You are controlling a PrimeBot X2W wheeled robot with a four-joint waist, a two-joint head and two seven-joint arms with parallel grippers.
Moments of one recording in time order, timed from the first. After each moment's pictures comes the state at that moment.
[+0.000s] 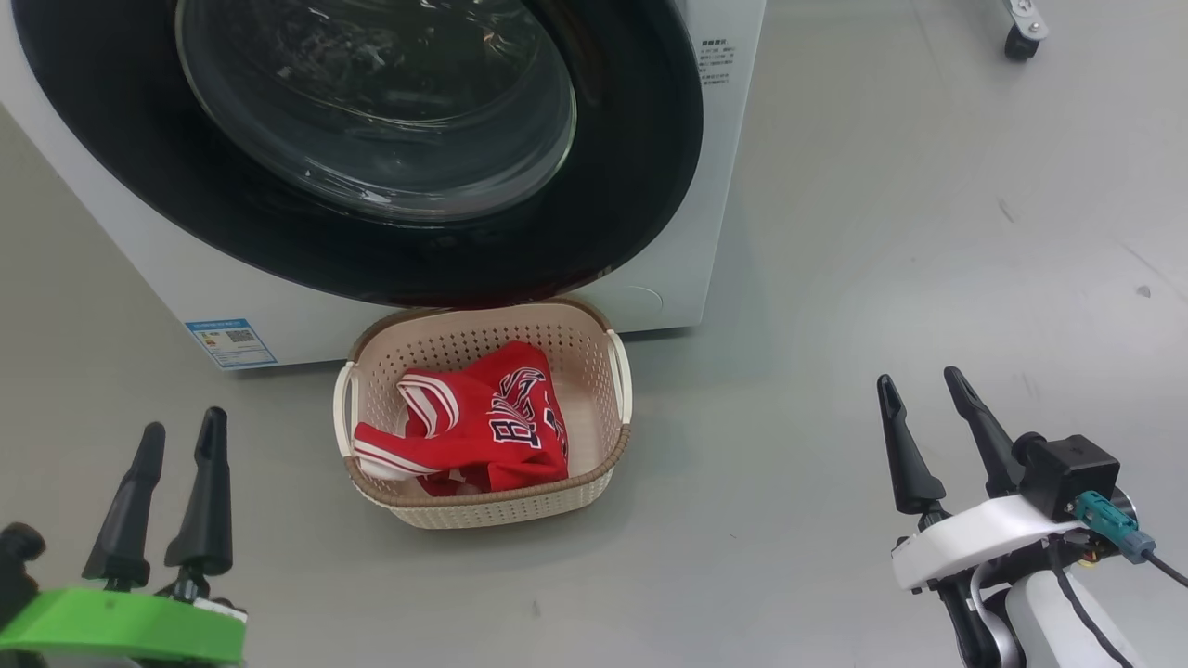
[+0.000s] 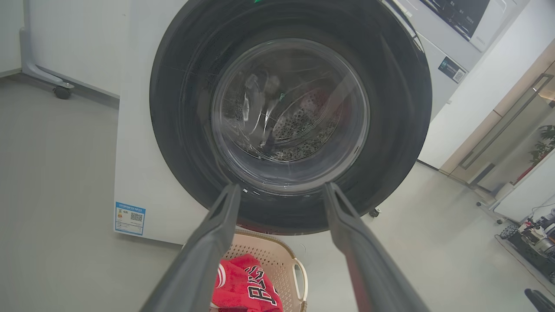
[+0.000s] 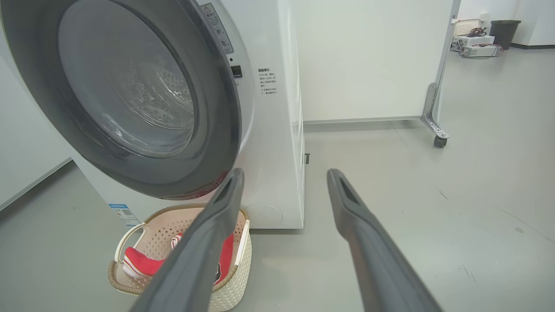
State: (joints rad) left arm 0.08 0.17 0.01 -0.19 -0.90 -0.12 0.00; right arm -0.10 -0.16 0.24 0.23 0.43 0.04 -0.25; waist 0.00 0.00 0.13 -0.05
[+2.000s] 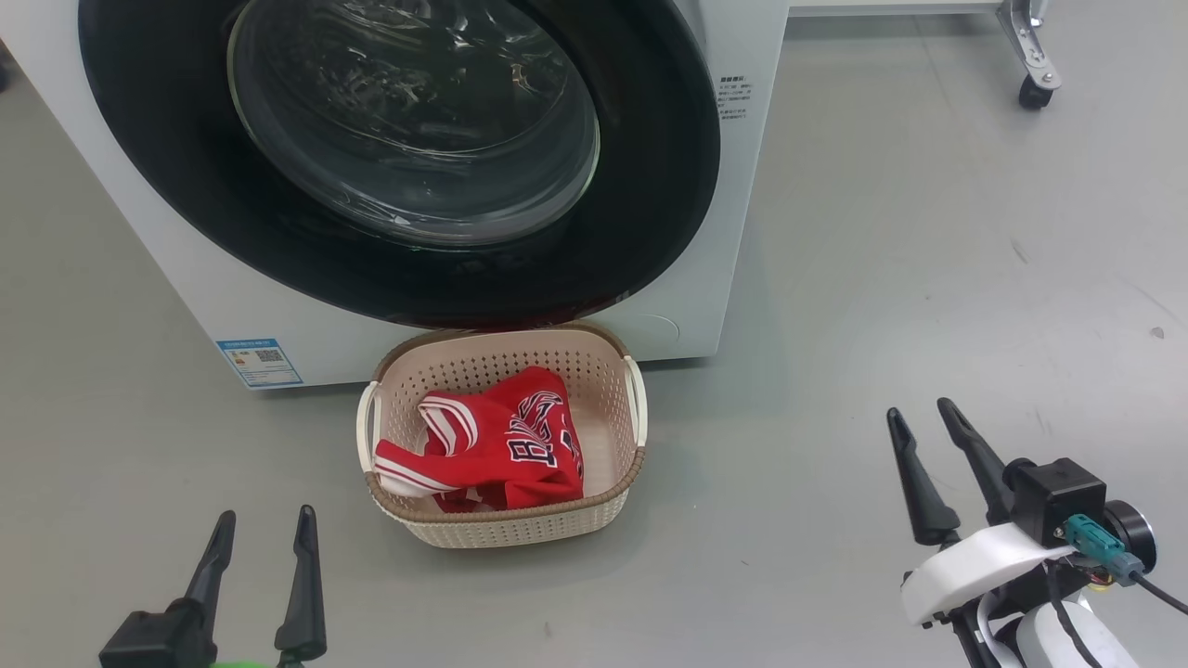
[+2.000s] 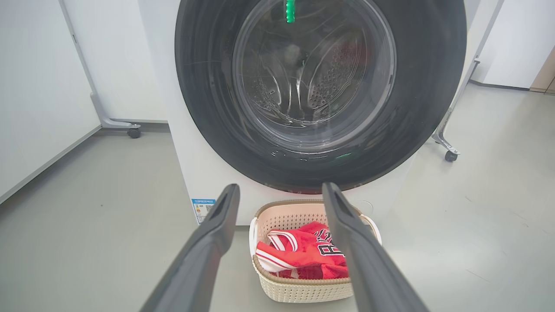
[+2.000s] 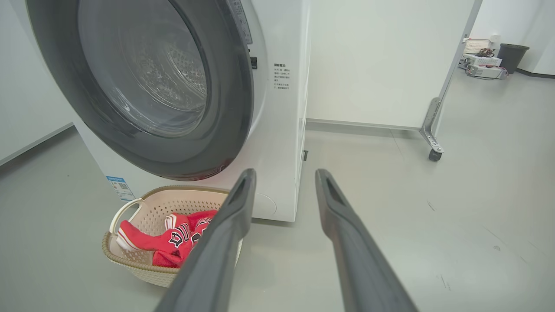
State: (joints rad) left arm 0.19 0.14 -0.14 -0.09 -0.41 0.09 -0.14; right arm -0.02 -0.21 0.27 0.14 0.35 -0.03 -0.17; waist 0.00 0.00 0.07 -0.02
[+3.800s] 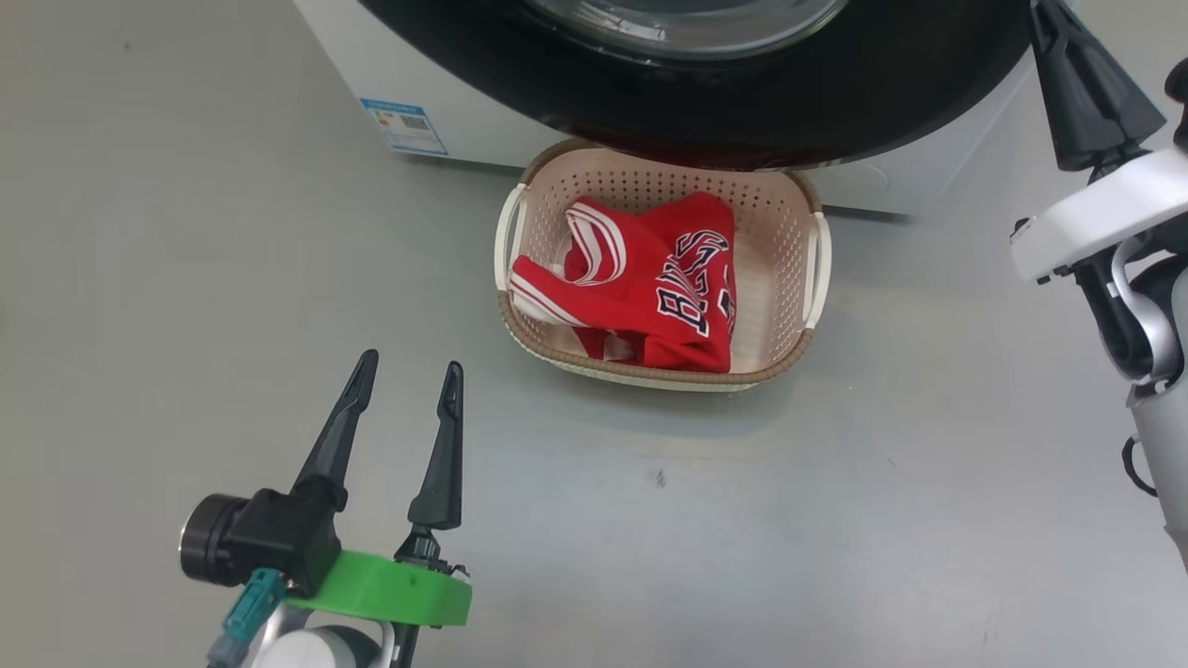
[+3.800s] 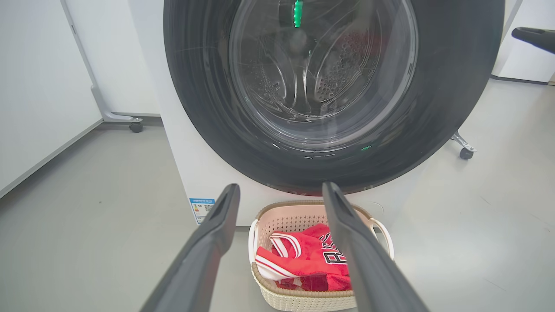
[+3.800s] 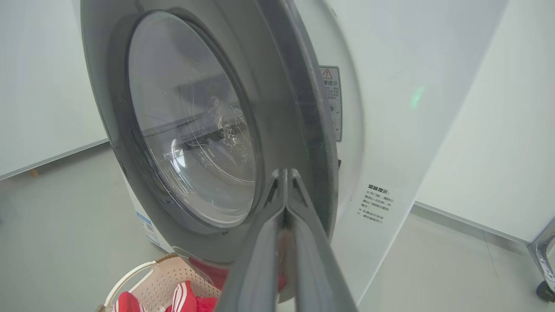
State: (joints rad) left arm -0.06 0.06 -0.33 -0.13 -0.34 0.08 -0.17; right arm -0.58 -0.37 0.23 0.10 0.36 0.07 0.03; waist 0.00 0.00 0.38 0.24
